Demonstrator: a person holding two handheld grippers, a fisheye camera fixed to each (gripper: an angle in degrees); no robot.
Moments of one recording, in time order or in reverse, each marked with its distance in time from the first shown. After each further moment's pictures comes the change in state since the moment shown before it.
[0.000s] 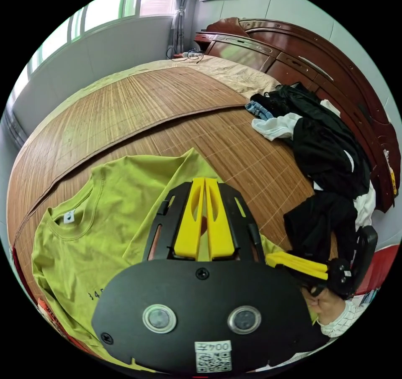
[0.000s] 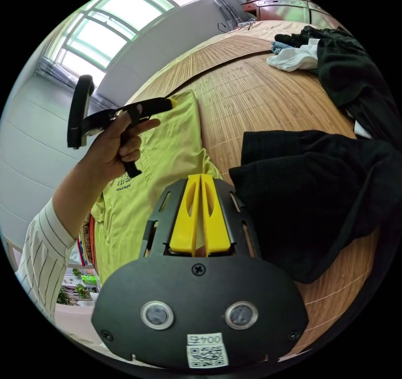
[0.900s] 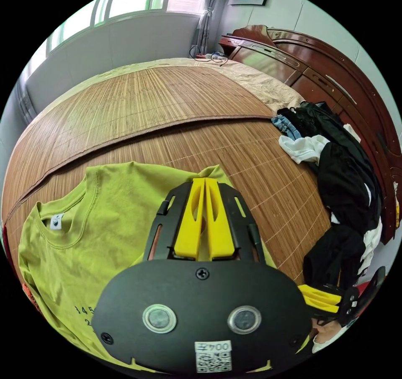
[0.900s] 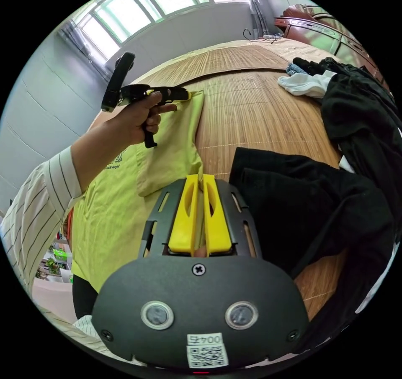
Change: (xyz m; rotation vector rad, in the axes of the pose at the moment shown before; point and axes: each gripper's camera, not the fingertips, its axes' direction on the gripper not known) left arm -0.008 -0.038 0.041 0.047 -0.032 -0.136; right arm -0.021 0.017 0.005 -0.029 0.111 -0.194
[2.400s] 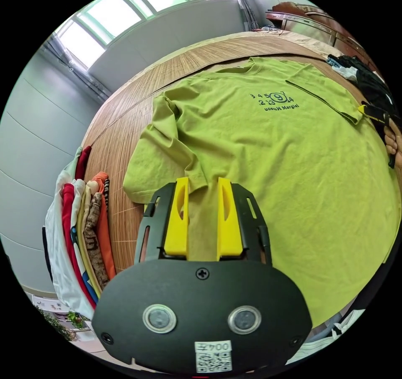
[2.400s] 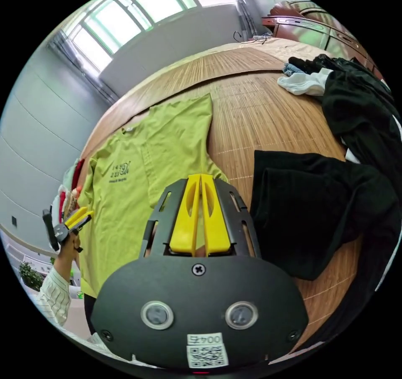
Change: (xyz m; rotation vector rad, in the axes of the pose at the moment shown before) left arm -0.094 0.360 -0.199 -0.153 -0.520 -0.014; right arm -0.050 0.007 0.016 0.071 -0.014 0.082
